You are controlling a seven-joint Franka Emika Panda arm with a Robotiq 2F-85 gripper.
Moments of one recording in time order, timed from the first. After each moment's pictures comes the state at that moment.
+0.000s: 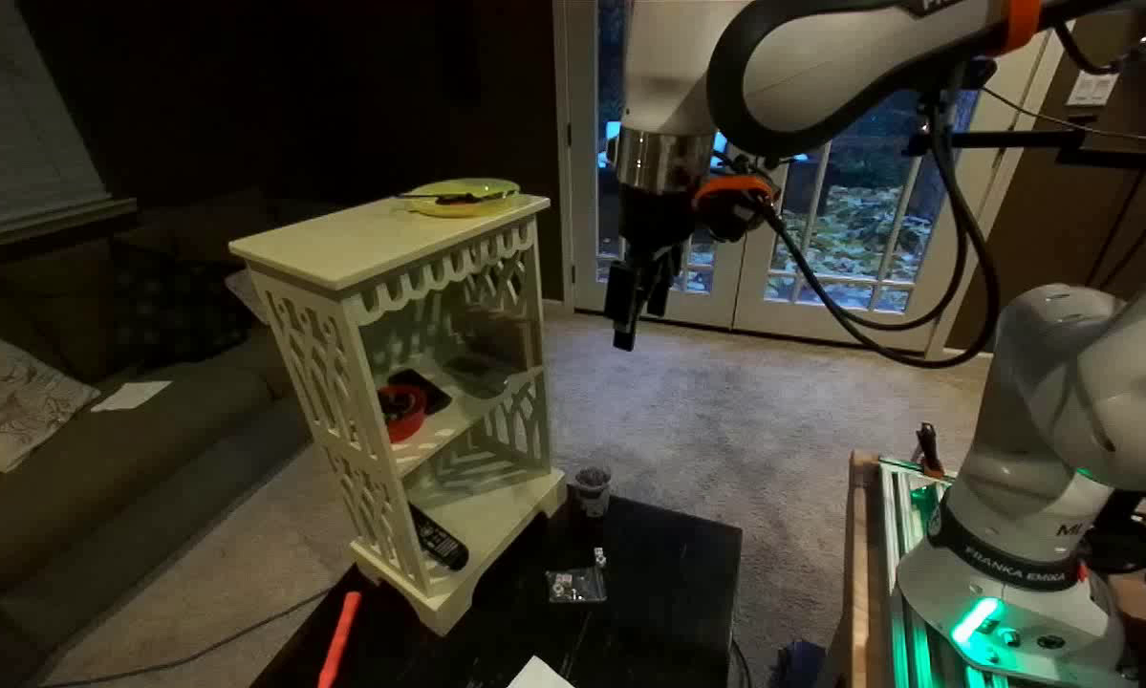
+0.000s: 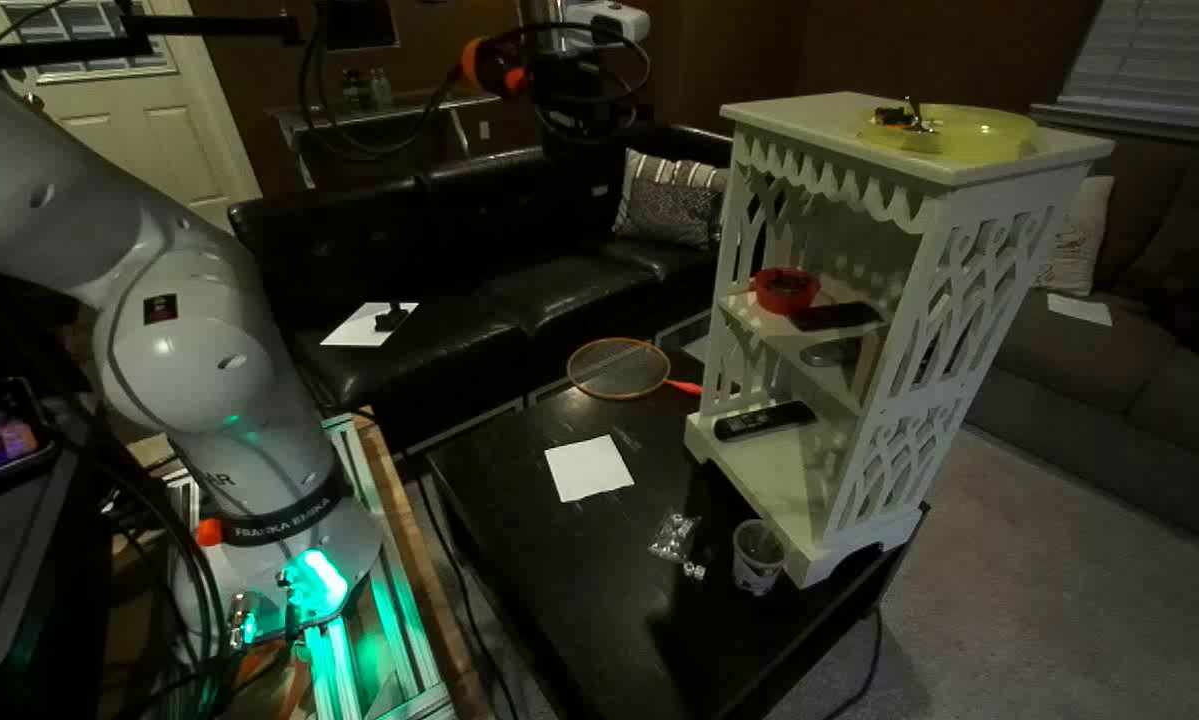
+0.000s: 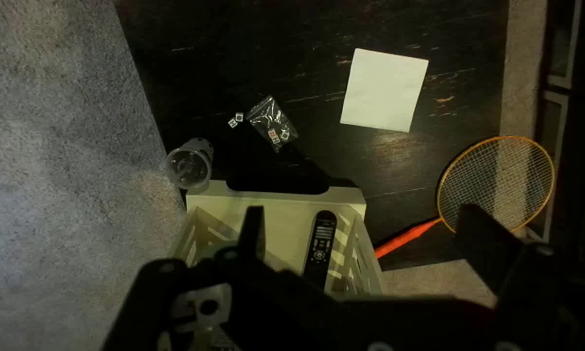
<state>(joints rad) 0.02 -0.52 0.14 -2.44 0.03 2.03 0.22</state>
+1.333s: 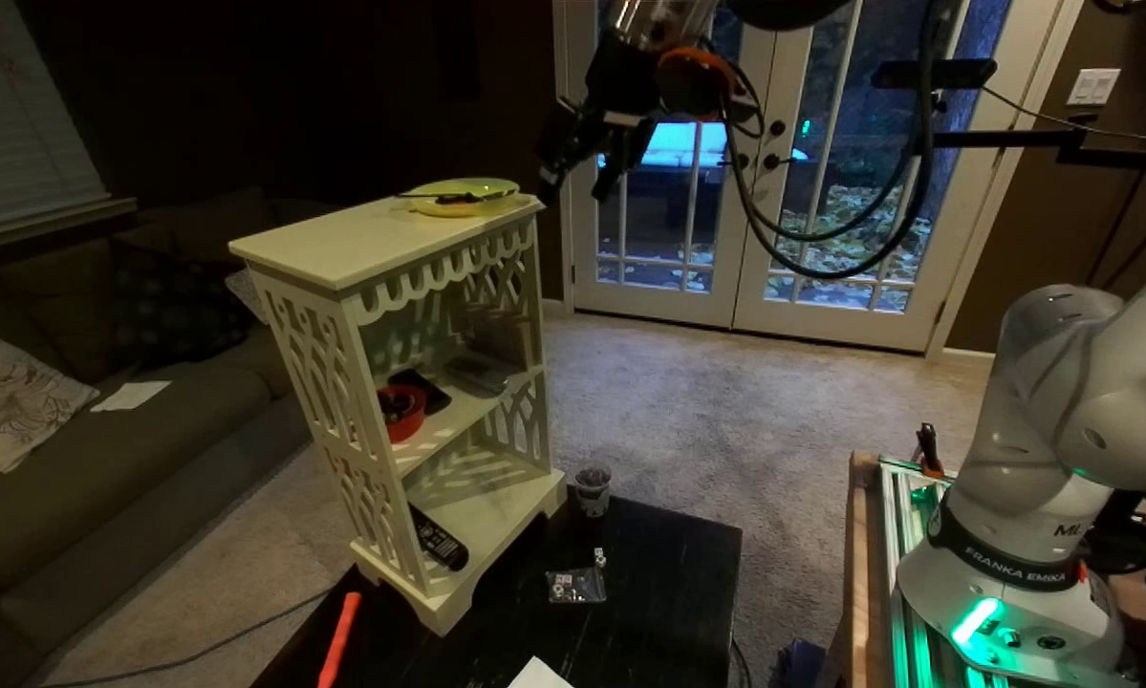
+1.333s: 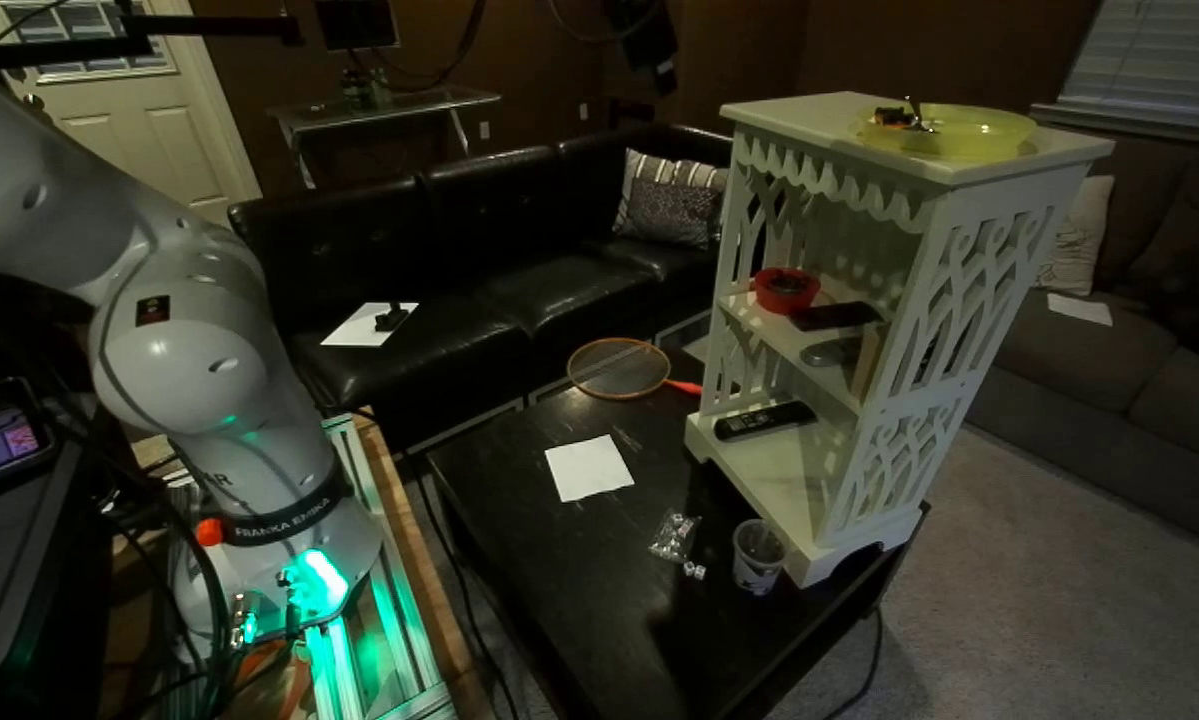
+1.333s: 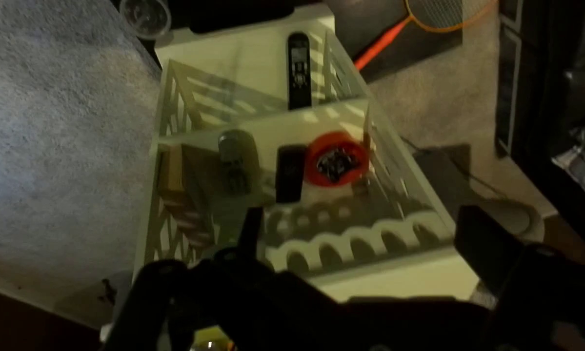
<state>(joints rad) -0.03 -0.53 0.10 -2.26 0.03 2.22 0.38</state>
